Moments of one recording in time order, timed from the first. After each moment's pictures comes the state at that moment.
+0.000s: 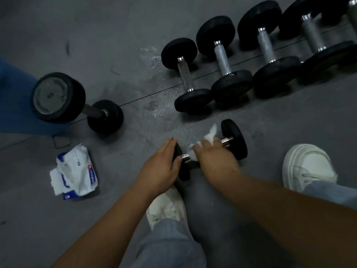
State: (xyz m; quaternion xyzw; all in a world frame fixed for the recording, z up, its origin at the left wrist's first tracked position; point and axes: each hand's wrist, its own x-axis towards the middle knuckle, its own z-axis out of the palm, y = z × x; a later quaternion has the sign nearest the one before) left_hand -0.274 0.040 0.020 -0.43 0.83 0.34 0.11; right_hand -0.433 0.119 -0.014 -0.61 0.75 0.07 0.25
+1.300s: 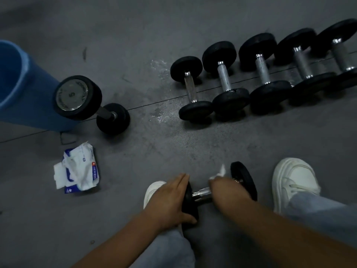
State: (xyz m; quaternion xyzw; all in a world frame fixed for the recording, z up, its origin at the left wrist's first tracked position) left_hand -0.248 0.109 0.018 -0.32 0.87 0.32 0.22; right_hand -0.430 0.176 0.015 -0.52 0.73 0.14 0.42
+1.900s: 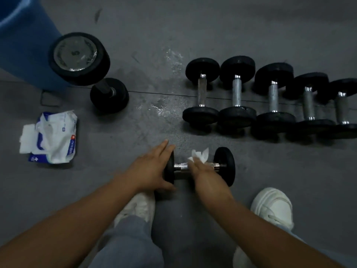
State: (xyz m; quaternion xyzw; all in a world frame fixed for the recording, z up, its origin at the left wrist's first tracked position) left_hand -0.263 0.043 -0.001 -0.41 0.83 0.33 0.17; right_hand -0.443 0.133 0.006 -0.60 0.71 0.07 0.36
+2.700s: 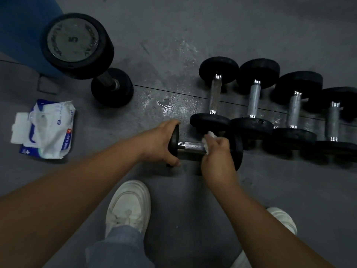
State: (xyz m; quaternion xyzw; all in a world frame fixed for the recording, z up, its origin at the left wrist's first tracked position) left_hand -0.289 -0.044 -0.018 -0.45 0.76 0.45 0.12; right_hand -0.461 0.057 -0.010 -0.51 0.79 -0.14 0.31
